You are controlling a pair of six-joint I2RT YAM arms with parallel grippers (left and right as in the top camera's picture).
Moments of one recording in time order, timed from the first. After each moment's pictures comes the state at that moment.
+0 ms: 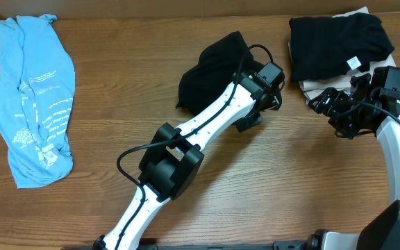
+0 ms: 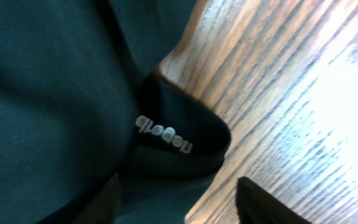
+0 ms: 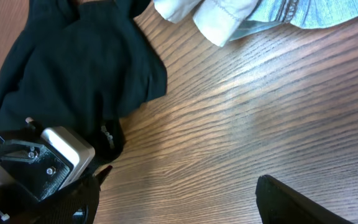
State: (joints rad) left arm -0.77 2.41 2.13 -1.13 -0.15 0.34; right arm -0.28 1.52 1.17 -0.86 -0.42 0.33
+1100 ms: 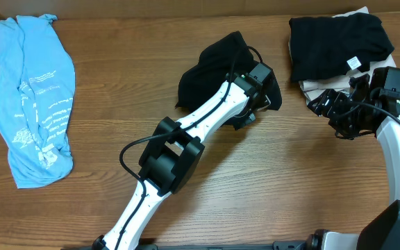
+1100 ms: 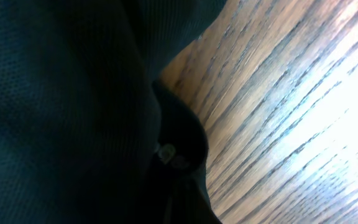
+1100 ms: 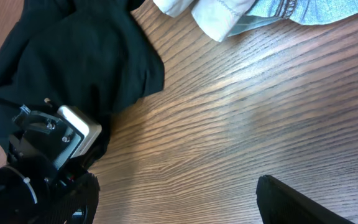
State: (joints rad) left arm -0.73 2.46 2.10 -1.08 -0.13 0.34; right arm -0.28 1.52 1.17 -0.87 -0.42 0.30
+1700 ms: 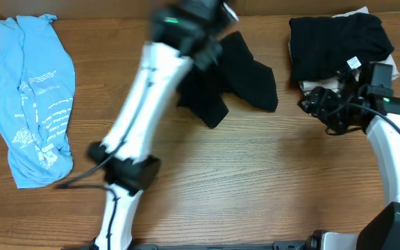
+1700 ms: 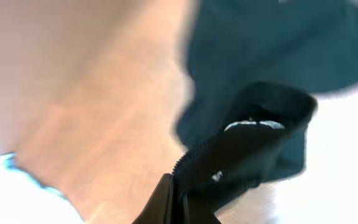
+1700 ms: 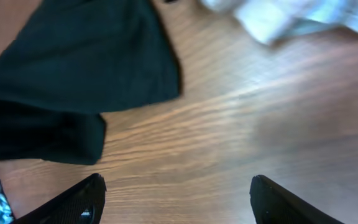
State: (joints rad) left arm -0.50 2.26 2.72 -1.48 -0.23 0.29; right arm -0.19 1.52 1.17 -0.82 -0.43 0.31
